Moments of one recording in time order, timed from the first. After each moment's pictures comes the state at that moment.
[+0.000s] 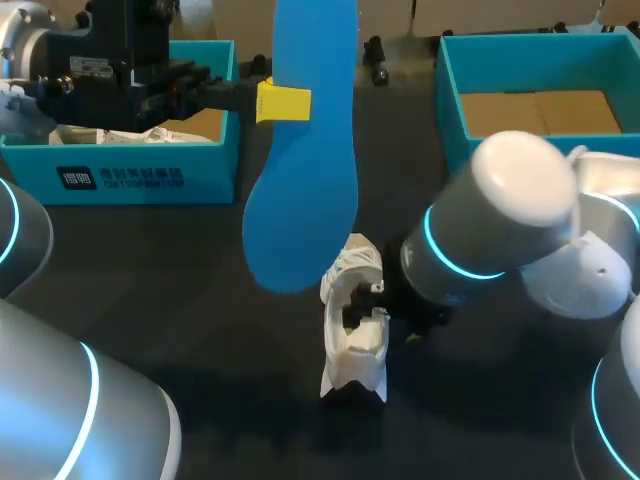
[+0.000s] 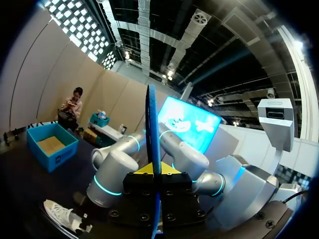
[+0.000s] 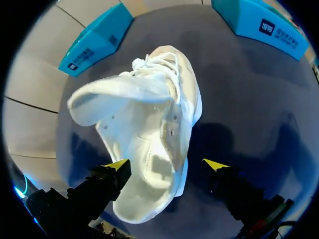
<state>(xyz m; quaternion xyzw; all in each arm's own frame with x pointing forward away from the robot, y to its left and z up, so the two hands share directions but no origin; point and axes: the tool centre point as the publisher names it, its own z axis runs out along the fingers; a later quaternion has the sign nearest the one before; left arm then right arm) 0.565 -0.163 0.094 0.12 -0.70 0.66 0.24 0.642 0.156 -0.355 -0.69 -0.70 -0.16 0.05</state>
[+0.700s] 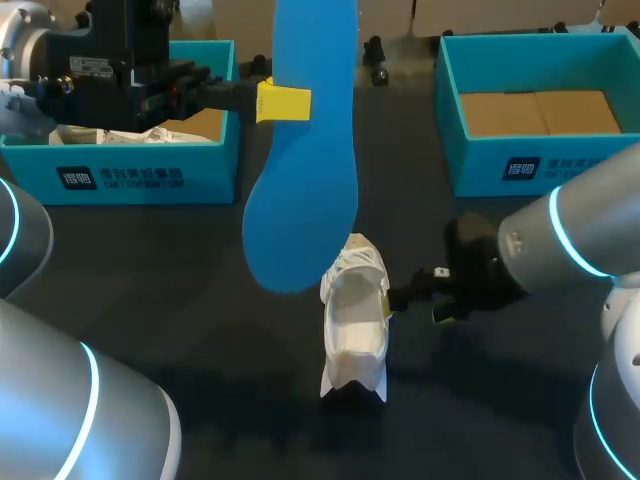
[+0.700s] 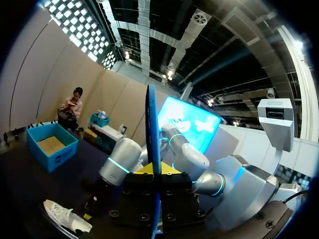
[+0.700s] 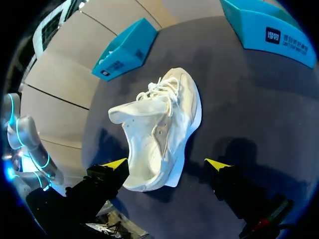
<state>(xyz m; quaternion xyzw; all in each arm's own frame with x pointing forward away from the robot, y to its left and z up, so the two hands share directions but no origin) 0.565 -0.163 0.094 0.12 -0.70 0.66 0.24 0.644 0.110 -0.313 -0.63 -0.71 -0.28 0.12</state>
